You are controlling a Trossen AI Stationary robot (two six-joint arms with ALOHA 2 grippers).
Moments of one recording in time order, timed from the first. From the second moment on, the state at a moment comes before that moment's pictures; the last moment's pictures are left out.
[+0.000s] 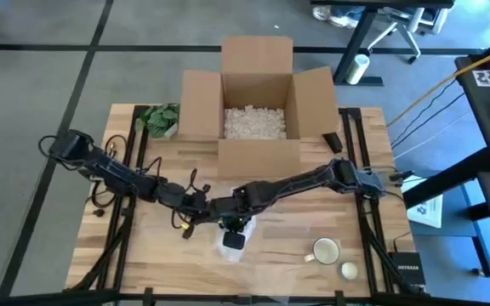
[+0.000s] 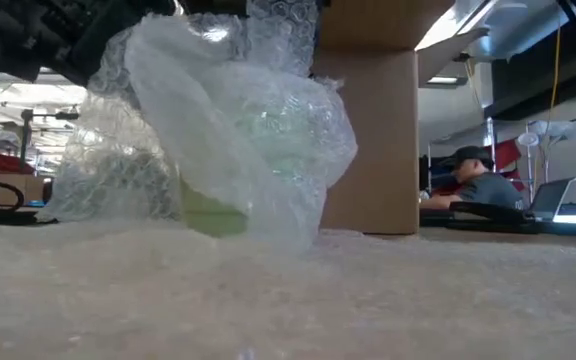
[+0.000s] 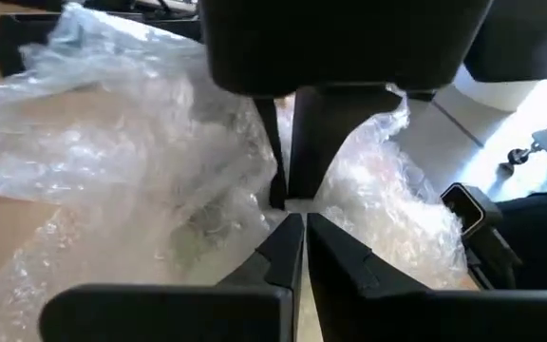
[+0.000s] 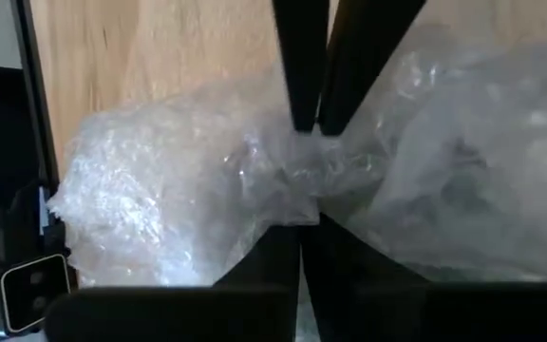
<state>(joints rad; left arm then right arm) -0.34 1.35 0.43 0.60 -0.03 -0.24 0.26 2.27 2.05 -0.97 -0.18 0.44</state>
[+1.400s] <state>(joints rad) -0.28 1.42 0.45 0.62 0.08 -0.24 0.27 2.24 2.20 -1.06 -0.05 0.45</state>
